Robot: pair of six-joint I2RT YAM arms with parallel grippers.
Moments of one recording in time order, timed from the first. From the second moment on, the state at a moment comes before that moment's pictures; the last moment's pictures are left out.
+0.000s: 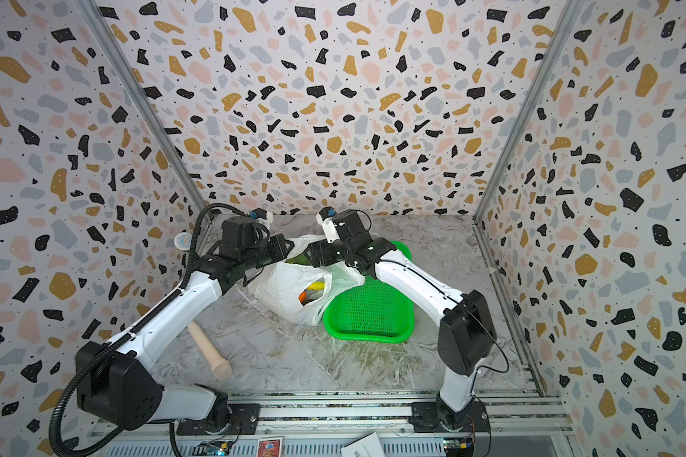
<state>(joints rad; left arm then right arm) -0.32 1.38 1.19 -0.34 0.27 -0.55 0.70 1.68 1.54 -0.39 -0.21 0.27</state>
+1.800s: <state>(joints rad) -0.32 1.38 1.19 -0.33 0.27 -0.53 0.54 2.07 1.45 -0.36 -0.08 0.27</state>
